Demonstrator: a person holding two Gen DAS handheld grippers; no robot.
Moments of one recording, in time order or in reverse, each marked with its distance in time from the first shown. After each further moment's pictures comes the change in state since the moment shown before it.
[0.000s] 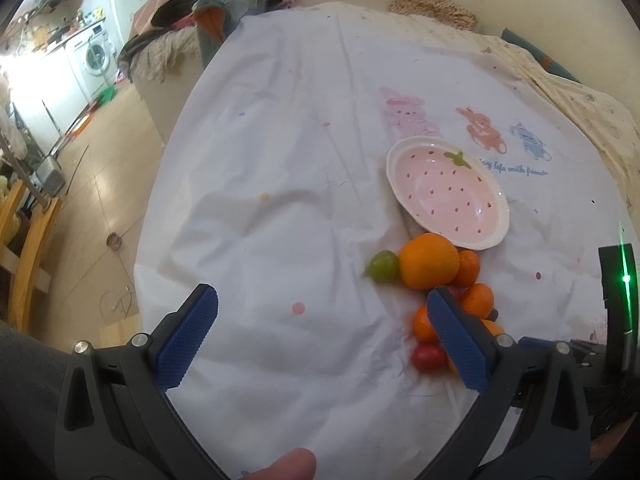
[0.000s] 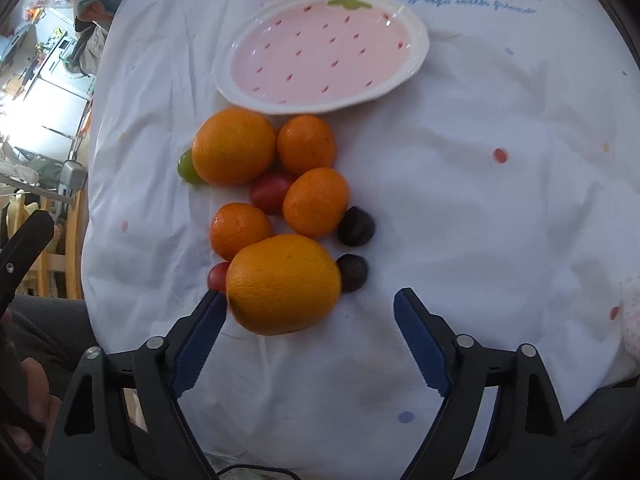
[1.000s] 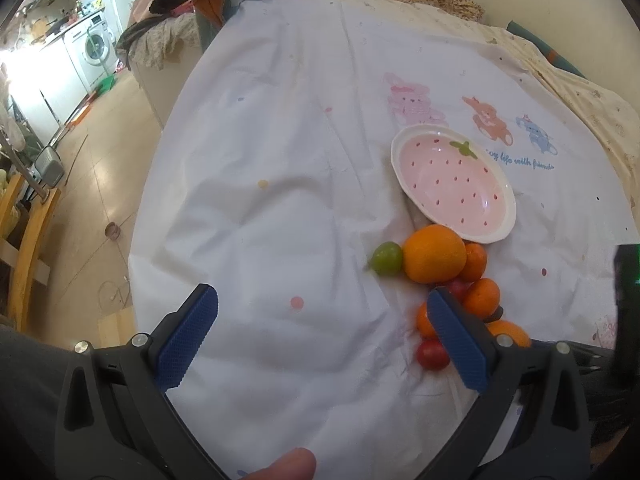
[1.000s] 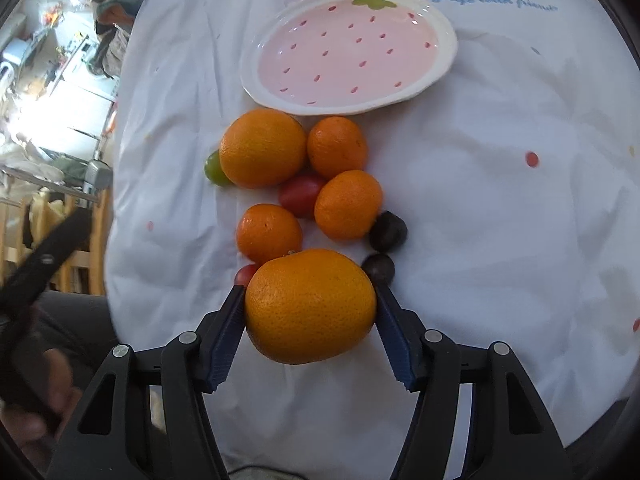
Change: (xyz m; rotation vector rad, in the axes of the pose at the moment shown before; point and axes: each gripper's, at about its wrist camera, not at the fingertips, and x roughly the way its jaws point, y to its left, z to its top) left arm 0.013 0.000 -0.001 -0.005 0.050 0.002; right arm 0.001 -0.005 0.003 -0.007 -0.019 0.122
